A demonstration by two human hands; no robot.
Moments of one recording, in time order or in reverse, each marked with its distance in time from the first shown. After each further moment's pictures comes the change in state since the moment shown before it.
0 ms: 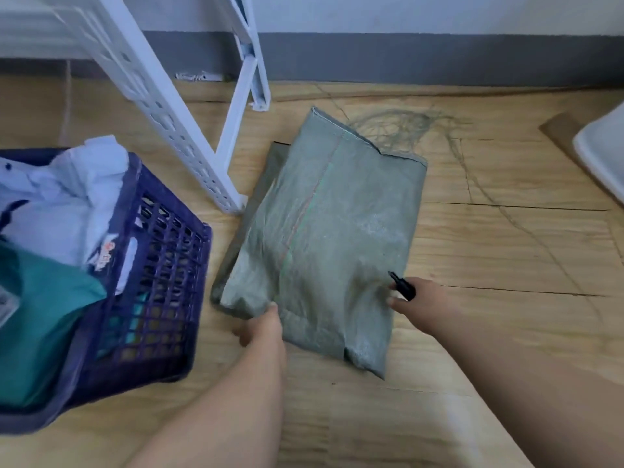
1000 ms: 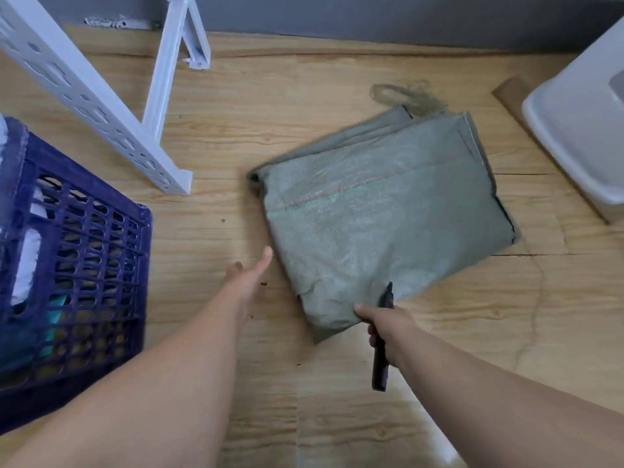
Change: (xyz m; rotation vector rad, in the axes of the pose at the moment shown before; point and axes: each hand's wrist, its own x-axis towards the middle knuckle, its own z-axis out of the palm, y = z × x) left_hand -0.060 0.042 0.019 0.457 -0.602 0.107; right_hand -0.016 0.034 0.058 0.983 -0.007 0.664
